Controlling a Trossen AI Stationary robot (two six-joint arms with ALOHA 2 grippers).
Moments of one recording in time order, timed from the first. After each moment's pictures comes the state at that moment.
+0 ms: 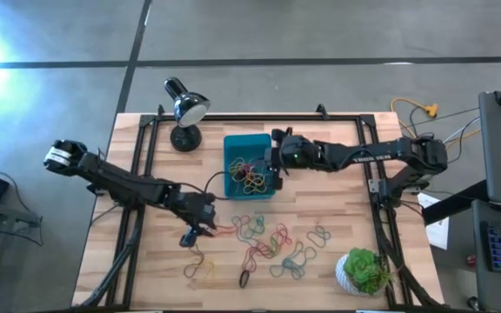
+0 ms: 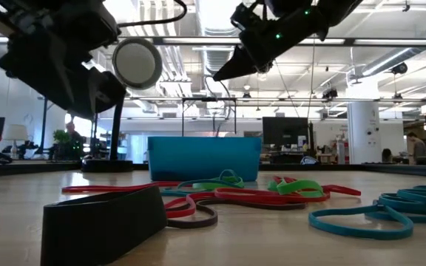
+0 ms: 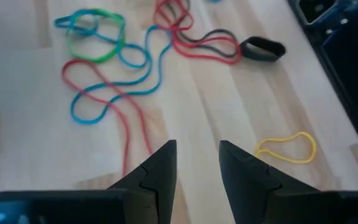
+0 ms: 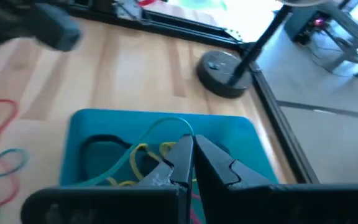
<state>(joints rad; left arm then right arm) -0.26 1.24 0.61 -0.15 0.20 -0.16 -0.14 1.57 1.03 0.05 0.10 -0.24</state>
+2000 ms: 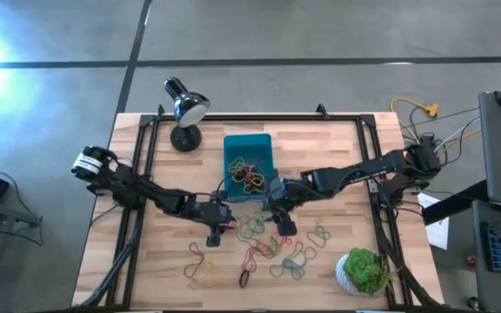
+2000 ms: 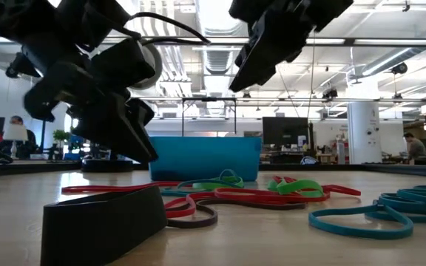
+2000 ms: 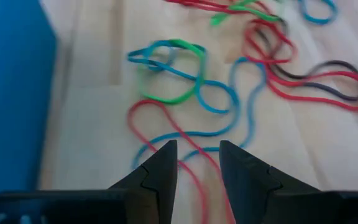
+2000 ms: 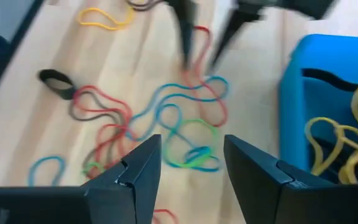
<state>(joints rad) -0.27 1.57 0.60 0.27 -0.11 -0.15 0.13 1.66 1.15 -0.33 -0.13 0.03</state>
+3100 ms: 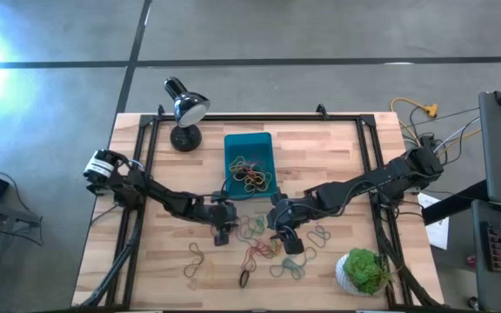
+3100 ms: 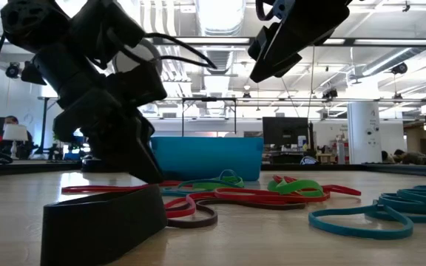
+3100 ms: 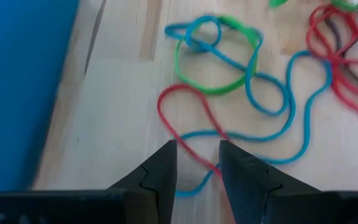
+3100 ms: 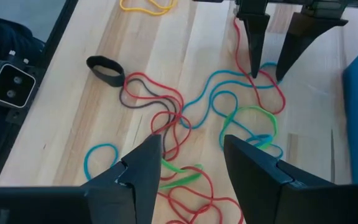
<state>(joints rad) -0.27 1.69 0.67 0.24 -0.20 -0.28 0.29 1.66 1.15 -0.36 -0.08 0.16</state>
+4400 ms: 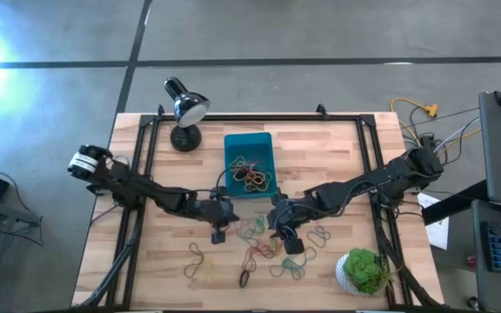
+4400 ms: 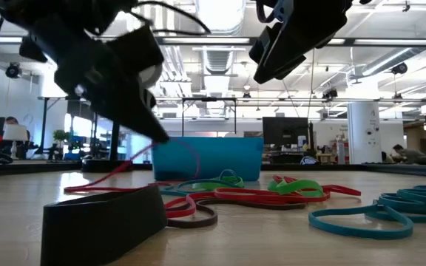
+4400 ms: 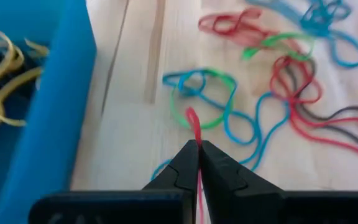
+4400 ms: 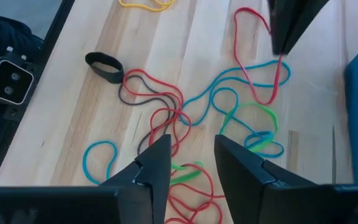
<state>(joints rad) -0.27 1.53 0.67 0.19 -0.19 -0.24 0.29 1.66 1.14 -0.36 -0.08 0.16</state>
